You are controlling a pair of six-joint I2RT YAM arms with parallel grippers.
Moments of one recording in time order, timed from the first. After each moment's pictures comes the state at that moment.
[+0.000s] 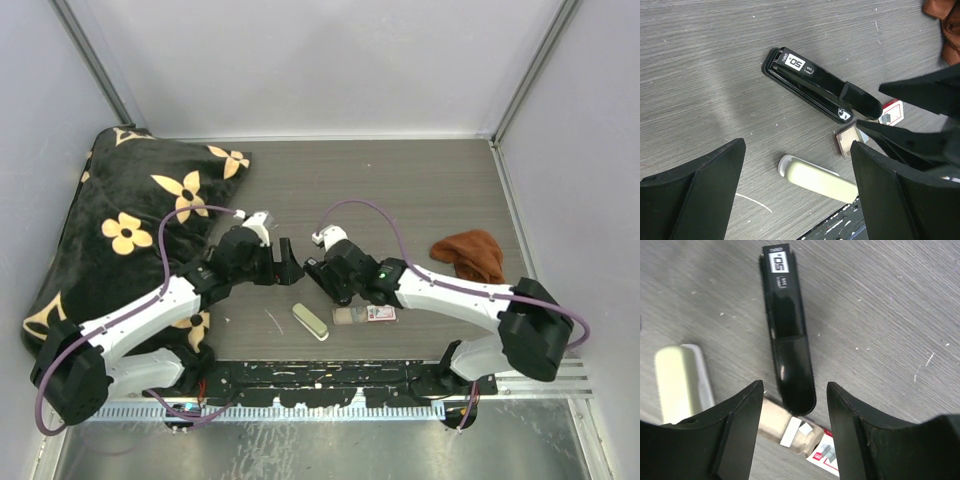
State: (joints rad) left arm -0.69 1.12 0.68 -0.20 0.06 -0.61; right arm 0.95 1.35 0.83 -0.33 0.24 0.25
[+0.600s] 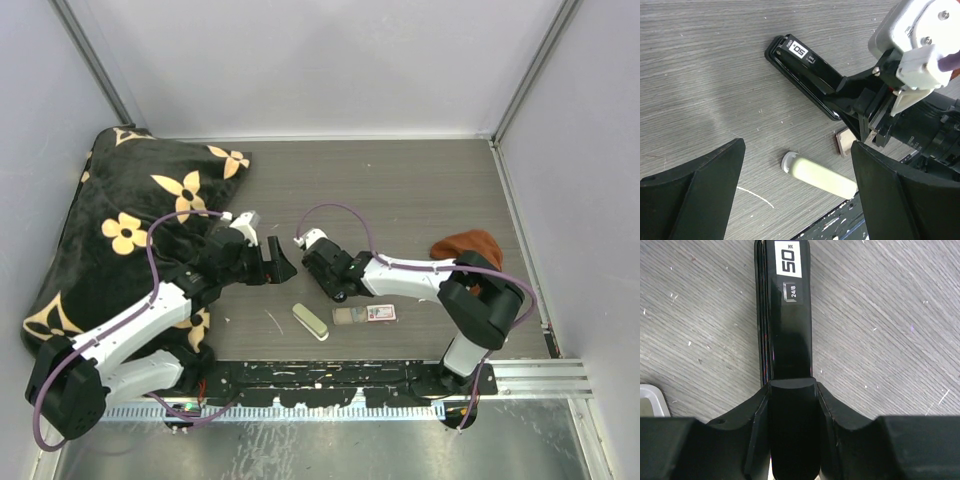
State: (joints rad) left arm -0.61 1.04 0.63 -0.20 0.13 -0.64; right arm 0.94 1.65 0.93 -0.28 0.29 0.16
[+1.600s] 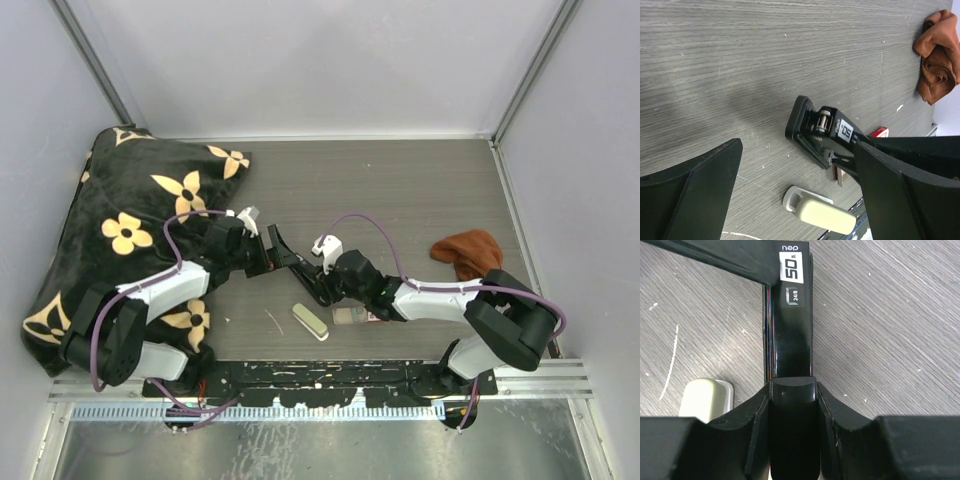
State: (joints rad) left arm -0.44 1.35 0.61 0.07 0.34 -0.72; right arm 0.92 1.46 0.58 0.32 0.05 0.14
